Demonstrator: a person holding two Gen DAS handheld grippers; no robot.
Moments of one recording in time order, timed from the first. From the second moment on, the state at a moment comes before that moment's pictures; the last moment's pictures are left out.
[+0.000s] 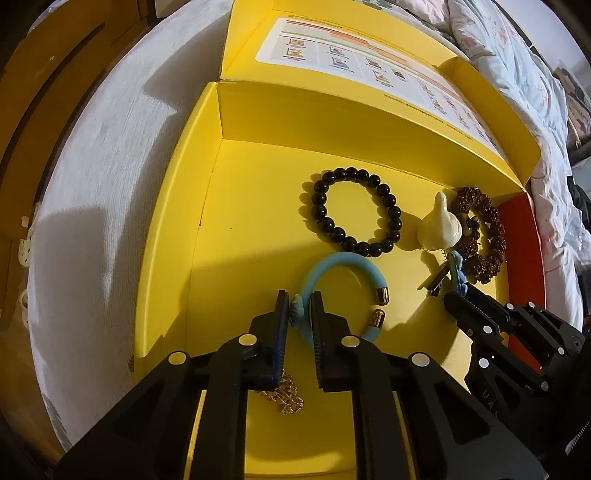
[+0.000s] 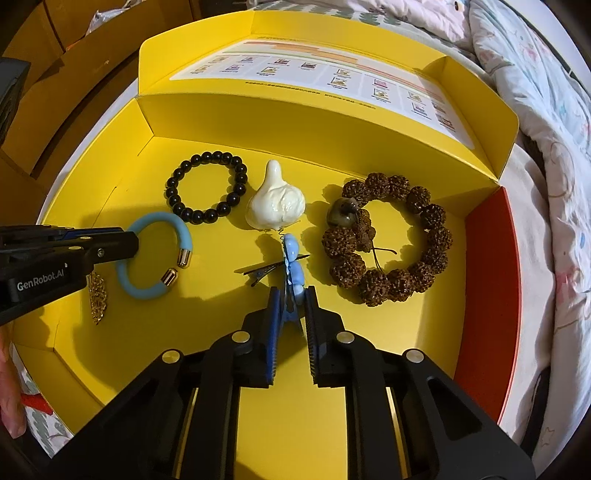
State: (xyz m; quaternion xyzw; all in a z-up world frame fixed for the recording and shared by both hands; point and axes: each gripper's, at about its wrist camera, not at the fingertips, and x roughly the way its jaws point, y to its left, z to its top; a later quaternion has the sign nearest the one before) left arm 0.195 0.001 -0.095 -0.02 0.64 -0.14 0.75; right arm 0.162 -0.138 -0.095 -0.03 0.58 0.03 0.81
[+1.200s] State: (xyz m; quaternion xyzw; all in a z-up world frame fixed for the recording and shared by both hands) left arm 0.119 0.031 0.010 -0.04 0.57 -0.19 0.80; right arm 0.047 -0.231 0.013 0.11 0.52 0.05 0.84
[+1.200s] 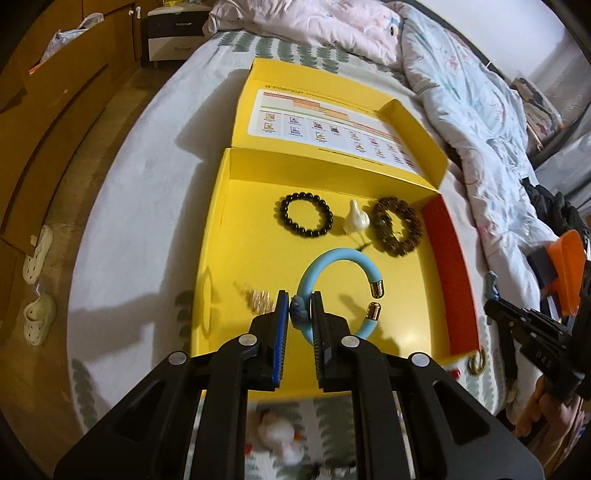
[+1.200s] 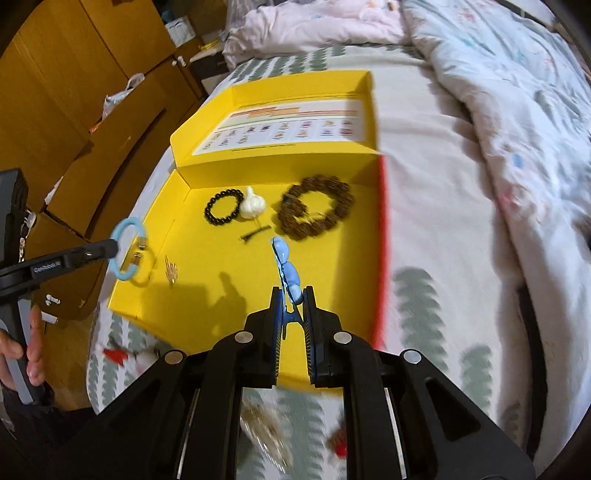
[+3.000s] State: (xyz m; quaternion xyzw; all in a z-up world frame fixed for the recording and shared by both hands) left arm -0.031 0.087 -0.078 0.04 0.63 -0.09 0.77; right arm -0.099 -0.258 -0.056 0.08 0.60 -0.06 0.80
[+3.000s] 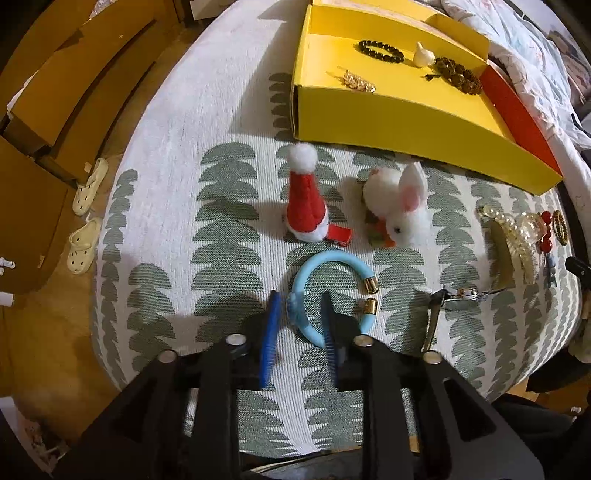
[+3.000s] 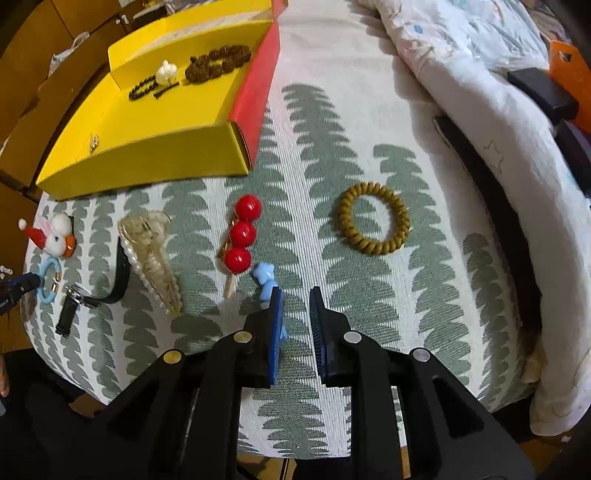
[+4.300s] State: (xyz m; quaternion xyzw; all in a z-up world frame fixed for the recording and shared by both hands) left arm 0.084 0.016 -0.018 -0.03 0.58 -0.19 0.79; right arm 0.020 -0.194 -0.011 0.08 0.50 0.02 0.86
